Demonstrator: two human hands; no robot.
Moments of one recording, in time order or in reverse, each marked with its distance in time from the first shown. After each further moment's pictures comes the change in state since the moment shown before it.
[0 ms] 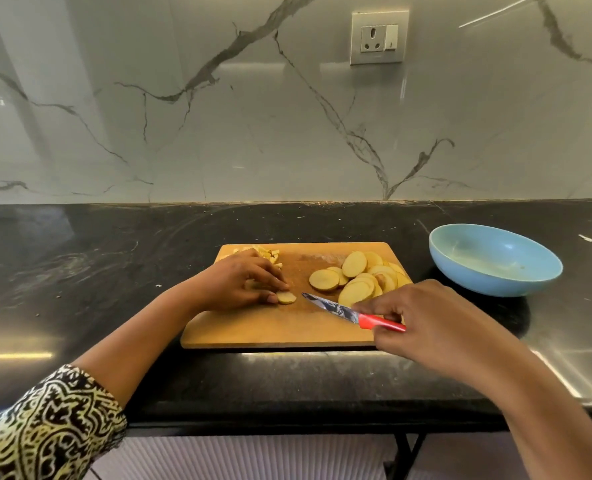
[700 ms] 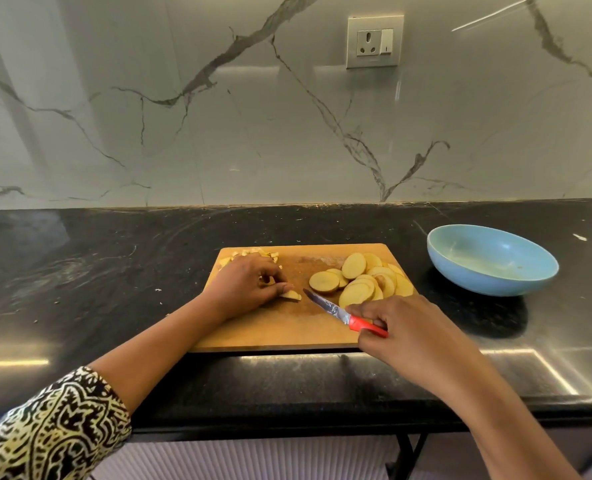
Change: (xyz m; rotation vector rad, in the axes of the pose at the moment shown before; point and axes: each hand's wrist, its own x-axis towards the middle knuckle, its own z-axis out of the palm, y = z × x) left_hand 0.011 0.006 0.020 -0.073 0.259 -0.128; right_hand 0.004 -0.008 0.024 0.066 0.047 0.078
